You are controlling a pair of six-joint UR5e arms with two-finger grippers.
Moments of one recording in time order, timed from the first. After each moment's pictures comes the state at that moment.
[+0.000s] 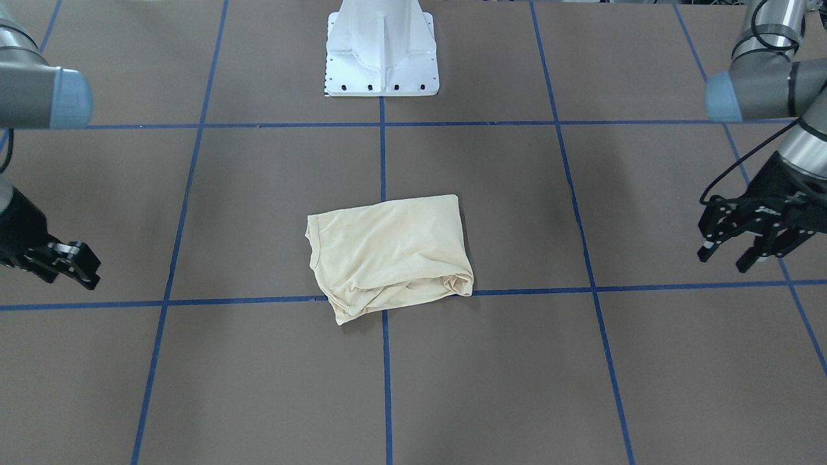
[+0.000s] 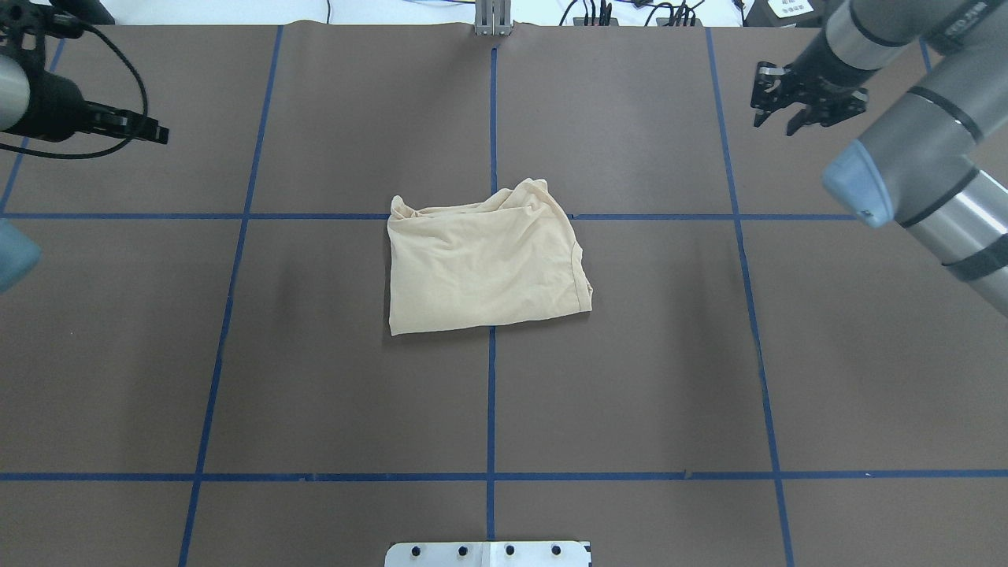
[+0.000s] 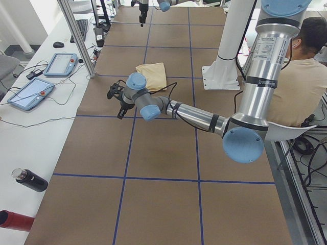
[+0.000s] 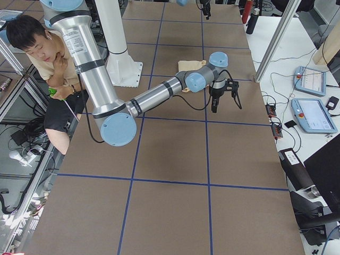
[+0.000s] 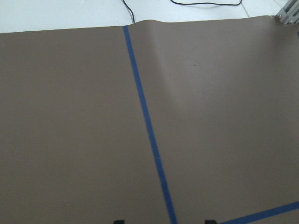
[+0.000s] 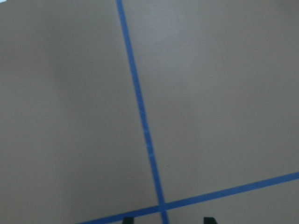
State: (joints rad) left arm -1.20 -1.72 -1.65 -2.24 -2.16 -0.50; right arm 1.13 -1.27 1.75 -1.51 2.17 0.84
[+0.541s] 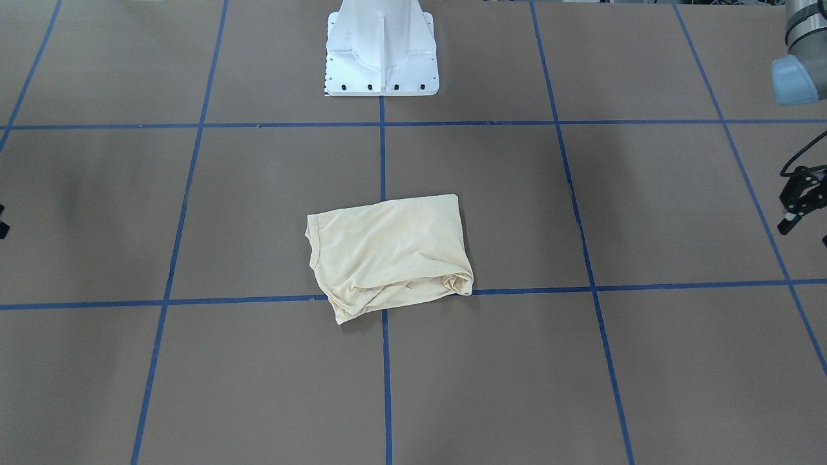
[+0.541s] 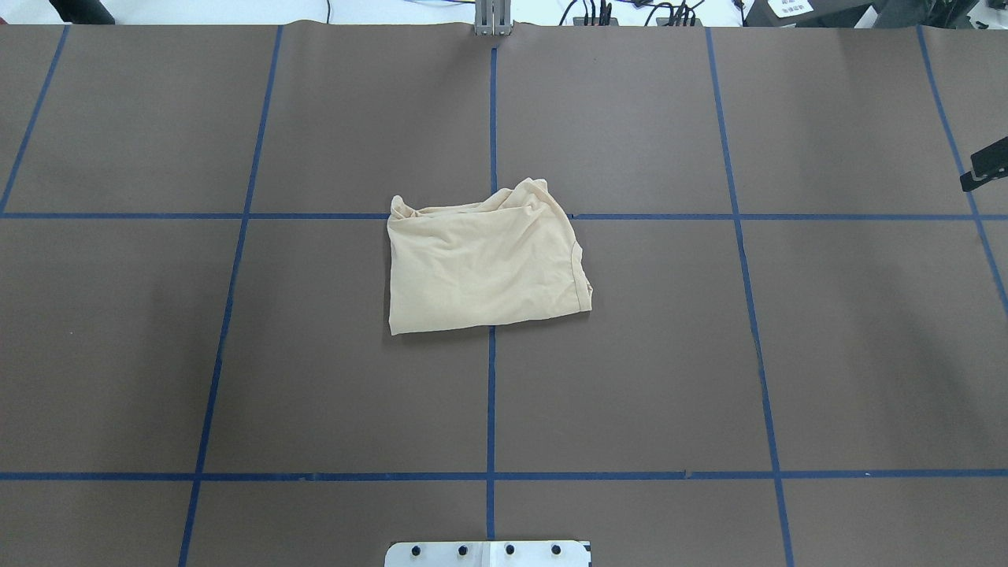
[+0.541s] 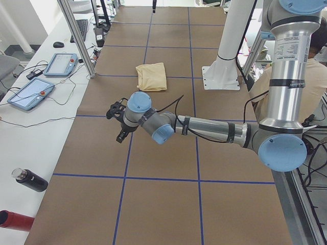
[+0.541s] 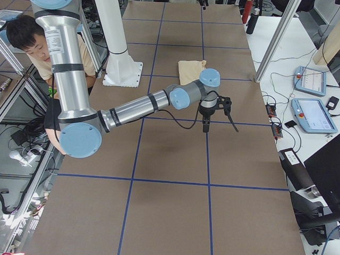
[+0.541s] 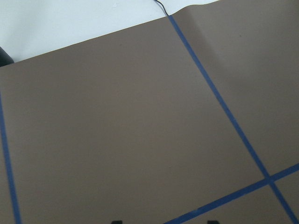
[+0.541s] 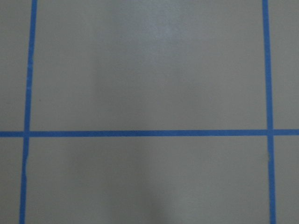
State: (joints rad) left arm -1.41 -1.57 -1.67 -2.19 -2.32 -0.21; right arm 1.35 -1.55 1.83 -1.50 2.30 0.39
